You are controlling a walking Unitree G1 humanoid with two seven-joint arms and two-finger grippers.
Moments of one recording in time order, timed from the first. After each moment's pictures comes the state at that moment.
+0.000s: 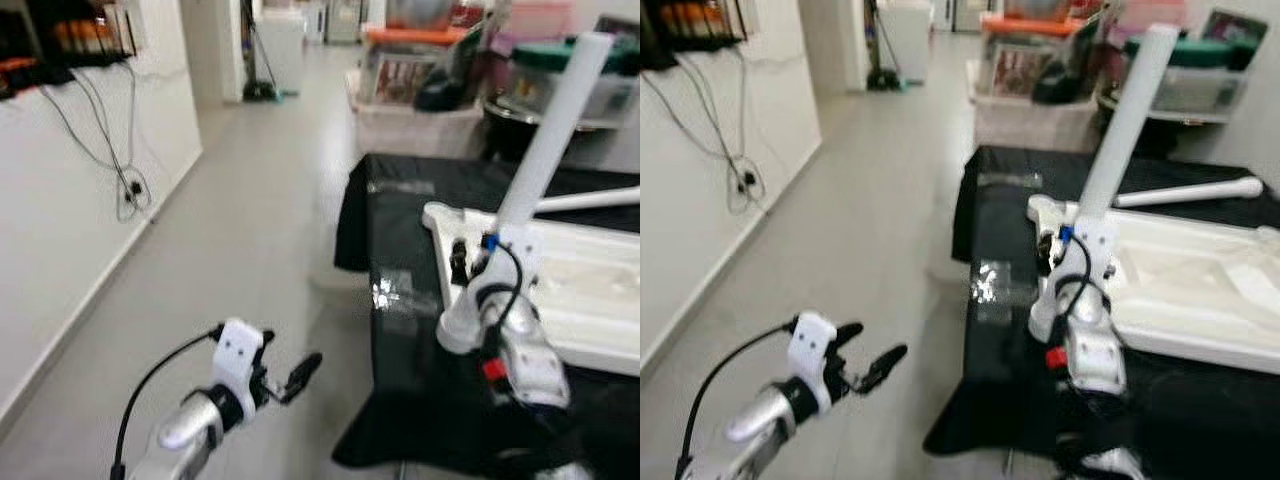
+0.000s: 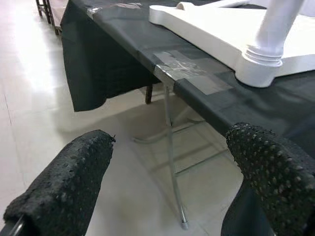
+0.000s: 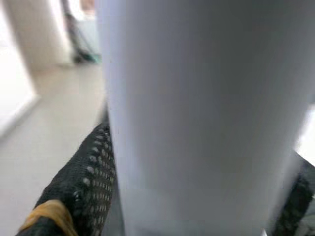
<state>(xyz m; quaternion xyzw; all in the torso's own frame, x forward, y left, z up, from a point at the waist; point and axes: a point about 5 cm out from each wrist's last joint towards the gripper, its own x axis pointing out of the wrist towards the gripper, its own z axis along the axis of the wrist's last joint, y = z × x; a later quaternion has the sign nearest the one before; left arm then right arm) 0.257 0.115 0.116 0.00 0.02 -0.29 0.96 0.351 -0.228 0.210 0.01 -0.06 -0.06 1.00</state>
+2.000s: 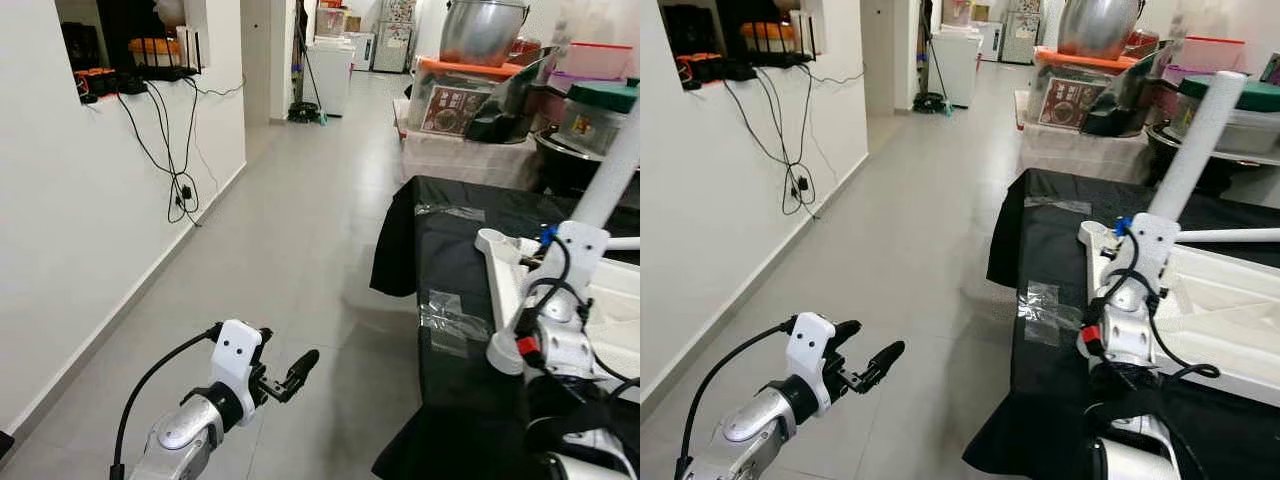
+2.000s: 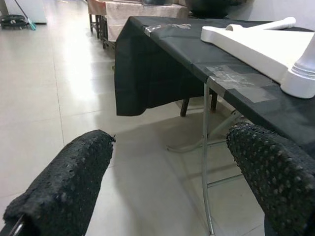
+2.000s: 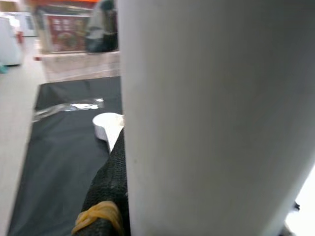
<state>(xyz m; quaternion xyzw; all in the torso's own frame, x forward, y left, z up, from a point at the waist) 0.258 0.115 0.117 -0.01 0.02 -0.28 0.96 0.348 -0.296 0.188 -0.01 0.02 -0.37 0.93</state>
